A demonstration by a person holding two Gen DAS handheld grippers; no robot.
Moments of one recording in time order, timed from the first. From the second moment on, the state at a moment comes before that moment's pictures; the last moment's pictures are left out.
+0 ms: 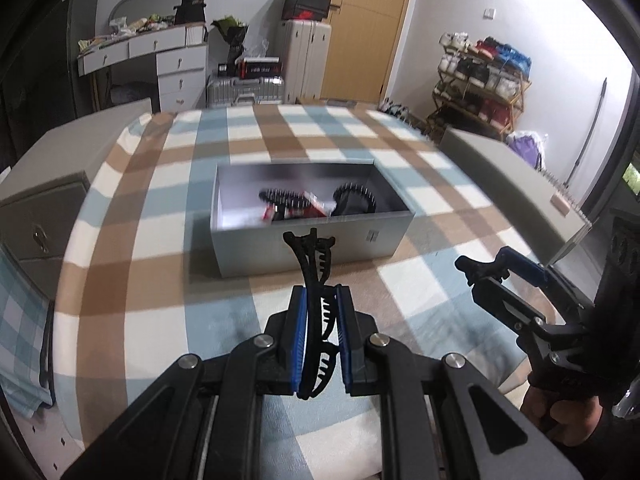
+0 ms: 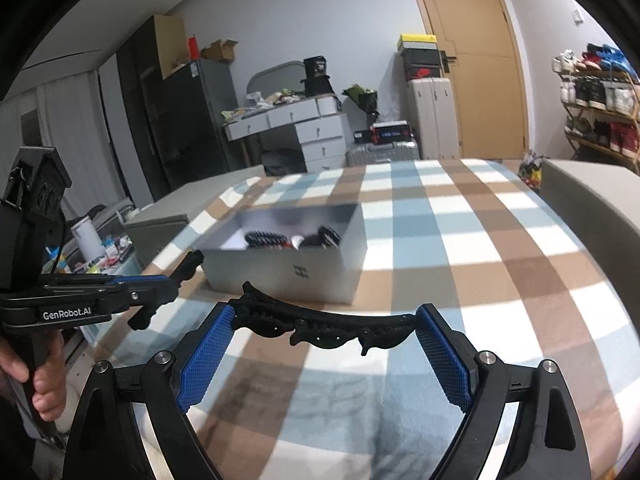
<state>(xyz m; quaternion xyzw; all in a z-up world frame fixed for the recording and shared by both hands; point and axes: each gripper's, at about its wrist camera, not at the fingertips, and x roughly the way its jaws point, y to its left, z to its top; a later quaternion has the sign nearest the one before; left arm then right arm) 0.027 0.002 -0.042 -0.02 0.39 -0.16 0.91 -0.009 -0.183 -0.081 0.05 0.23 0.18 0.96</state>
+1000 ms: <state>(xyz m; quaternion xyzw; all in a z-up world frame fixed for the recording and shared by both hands) 0.111 0.018 -0.022 -0.07 0.32 -0.17 0.93 0.118 -0.138 -0.032 0.06 0.23 0.26 0.93</state>
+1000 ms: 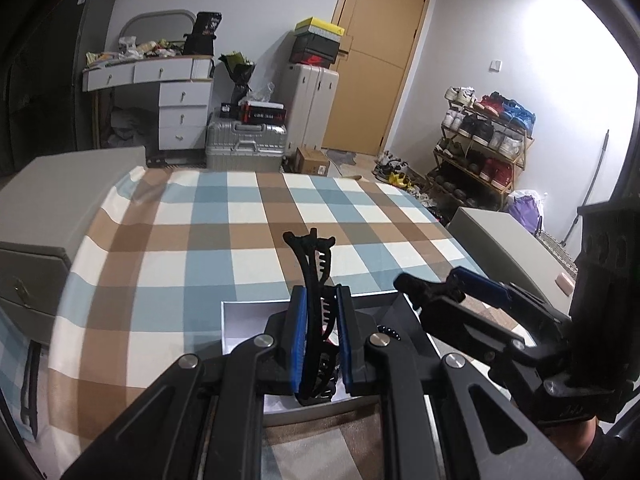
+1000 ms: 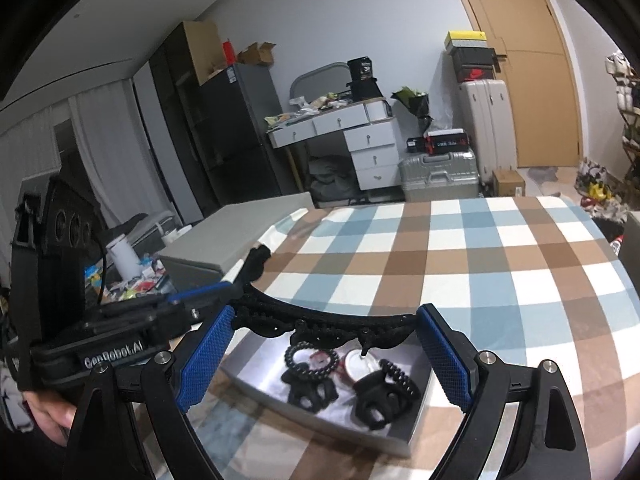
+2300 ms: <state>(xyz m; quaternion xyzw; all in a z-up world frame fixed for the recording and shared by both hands) 0.130 0.030 -0.046 -0.13 0.34 -0.19 0.91 0.148 -0.138 -0.066 0.04 0.29 0.27 0.92</state>
